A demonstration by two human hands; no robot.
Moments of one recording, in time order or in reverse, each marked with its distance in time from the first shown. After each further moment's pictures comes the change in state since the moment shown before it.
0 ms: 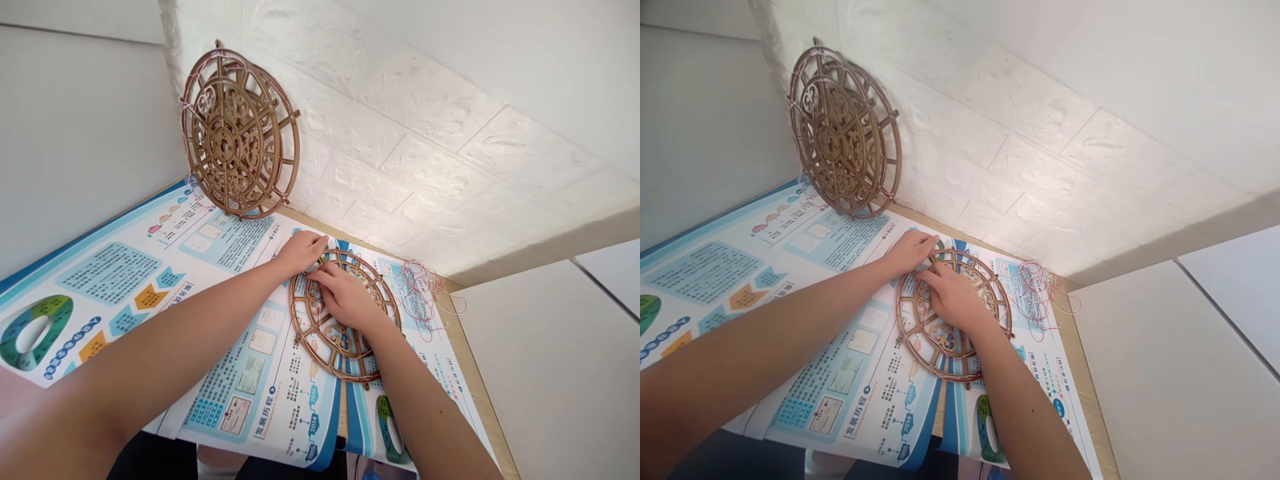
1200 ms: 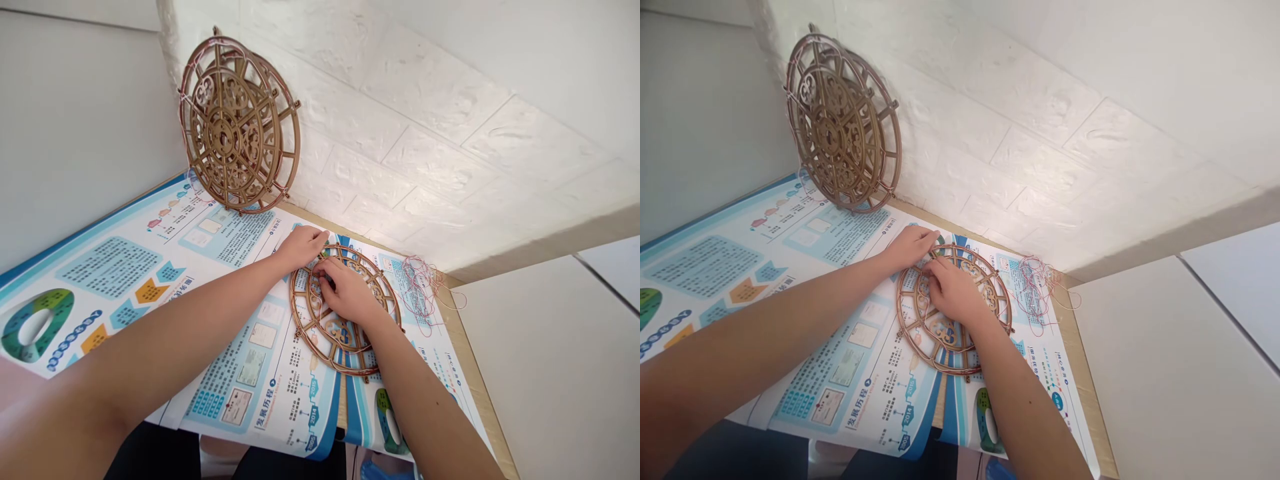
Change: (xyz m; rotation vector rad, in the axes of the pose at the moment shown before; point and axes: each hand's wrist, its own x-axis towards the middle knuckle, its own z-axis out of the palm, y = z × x) left_hand 0.000 -0.001 0.000 0.022 0.011 0.002; right_hand 0.001 0.000 0.003 0.089 0.068 0.077
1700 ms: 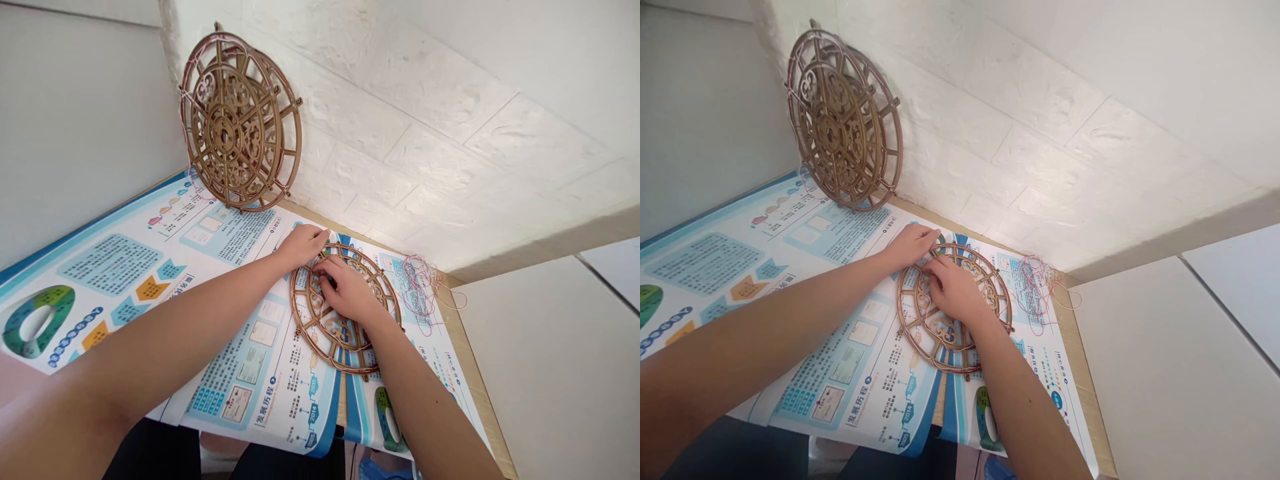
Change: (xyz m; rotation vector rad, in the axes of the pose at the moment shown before) left_hand 0.000 -0.002 0.001 -0.006 0.001 0.009; right_hand 0.000 0.000 0.001 0.020 0.006 0.004
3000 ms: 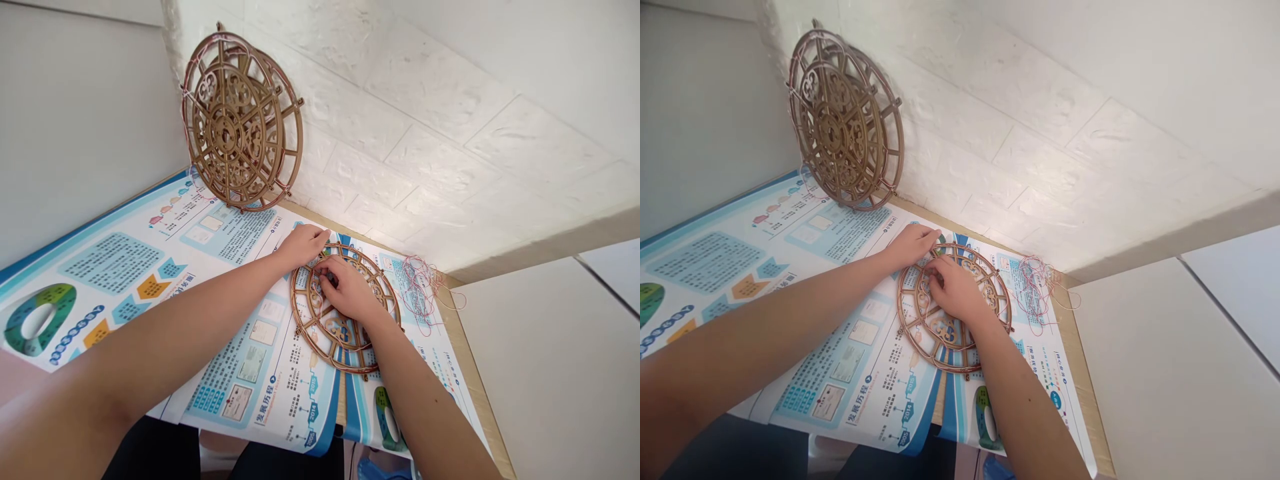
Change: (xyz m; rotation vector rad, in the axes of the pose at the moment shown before) left_hand 0.000 0.002 -0.001 0.009 -0.010 -0.003; right_hand 0.001 0.005 0.003 0.089 0.031 0.038
